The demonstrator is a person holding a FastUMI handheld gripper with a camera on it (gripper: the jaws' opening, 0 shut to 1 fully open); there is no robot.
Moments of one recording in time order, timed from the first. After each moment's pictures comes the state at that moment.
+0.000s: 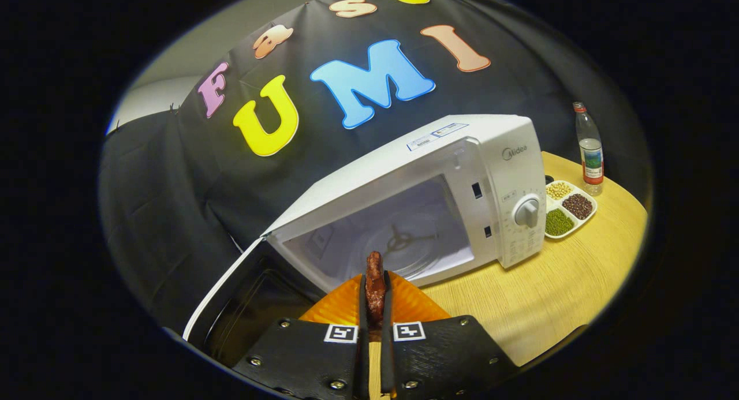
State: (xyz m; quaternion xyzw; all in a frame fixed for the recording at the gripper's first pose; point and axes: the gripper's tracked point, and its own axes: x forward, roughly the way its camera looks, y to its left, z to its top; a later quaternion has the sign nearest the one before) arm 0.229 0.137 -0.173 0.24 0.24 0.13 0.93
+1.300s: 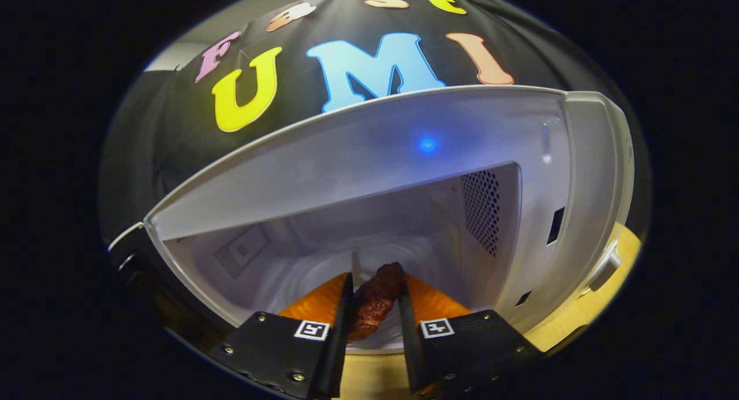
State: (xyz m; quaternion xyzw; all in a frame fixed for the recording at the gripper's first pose) arm 0.365 0.130 -0.259 0.11 0.21 0.07 0.97
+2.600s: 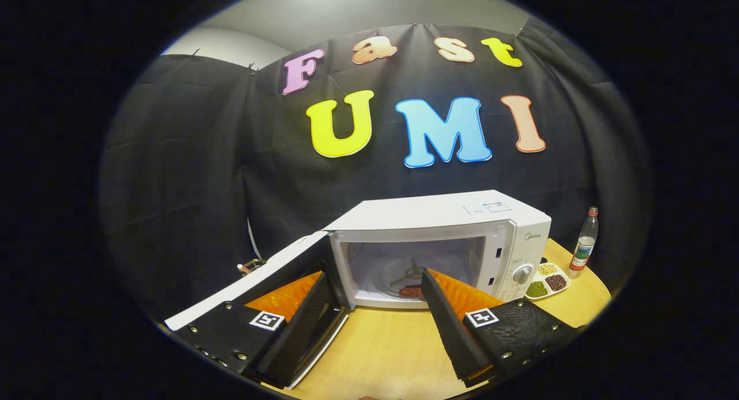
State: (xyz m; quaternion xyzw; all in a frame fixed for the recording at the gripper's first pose) arm 0.126 0.188 -0.085 0.07 0.13 0.20 0.97
